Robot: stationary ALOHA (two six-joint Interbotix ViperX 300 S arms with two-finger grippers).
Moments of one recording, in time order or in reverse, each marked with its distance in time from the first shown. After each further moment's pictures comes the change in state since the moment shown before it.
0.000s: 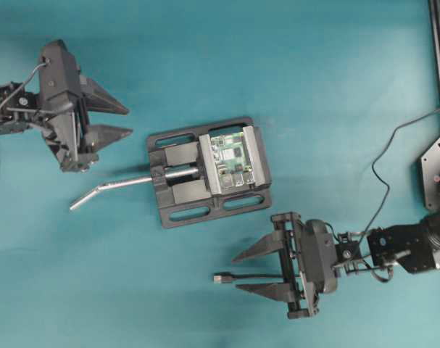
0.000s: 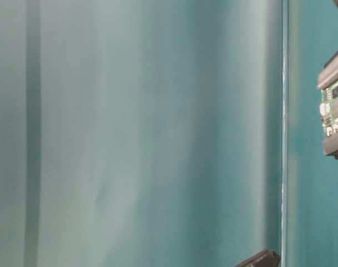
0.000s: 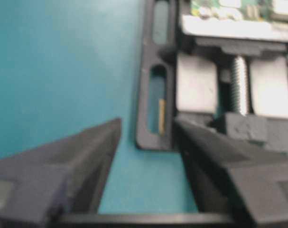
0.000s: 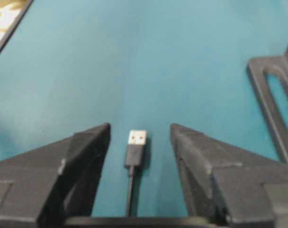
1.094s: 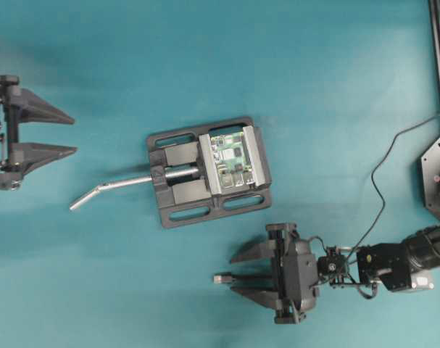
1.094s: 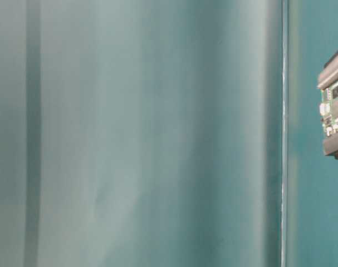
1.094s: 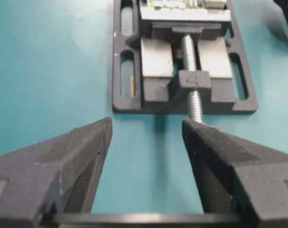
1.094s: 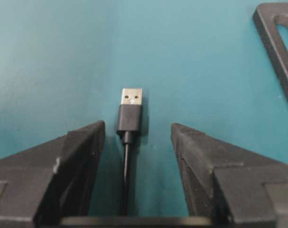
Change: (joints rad) left arm -0.057 -0.508 0.252 0.000 0.077 0.000; right arm 0.046 0.129 -0.087 0.172 0.043 -0.149
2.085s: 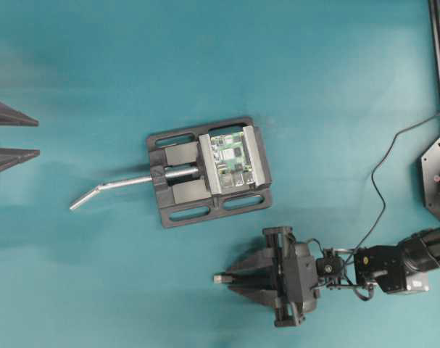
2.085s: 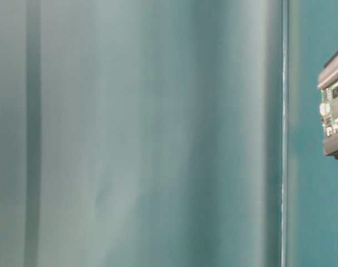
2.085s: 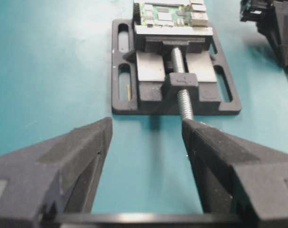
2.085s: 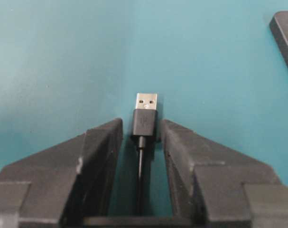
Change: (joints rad) left arm 0.006 -0.436 0.143 0.006 0.135 0.000; right arm 0.002 0.028 -0.012 0.006 0.043 0.000
